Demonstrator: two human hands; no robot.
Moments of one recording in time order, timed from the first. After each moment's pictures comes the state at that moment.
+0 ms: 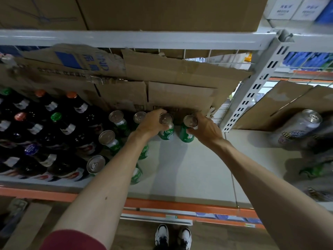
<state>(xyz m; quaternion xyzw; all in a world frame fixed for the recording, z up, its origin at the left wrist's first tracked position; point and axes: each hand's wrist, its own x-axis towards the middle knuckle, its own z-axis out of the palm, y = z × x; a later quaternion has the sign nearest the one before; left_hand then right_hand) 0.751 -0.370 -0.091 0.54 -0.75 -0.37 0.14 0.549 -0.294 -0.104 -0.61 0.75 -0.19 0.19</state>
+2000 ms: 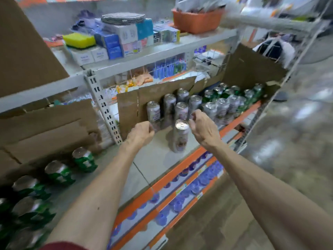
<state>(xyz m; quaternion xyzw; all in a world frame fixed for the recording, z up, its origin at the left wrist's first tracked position) 0.488 -0.182 -0.026 0.29 -0.93 -0.24 0.04 0.375 0.025 -0.002 -0.31 0.91 -0.26 -0.06</state>
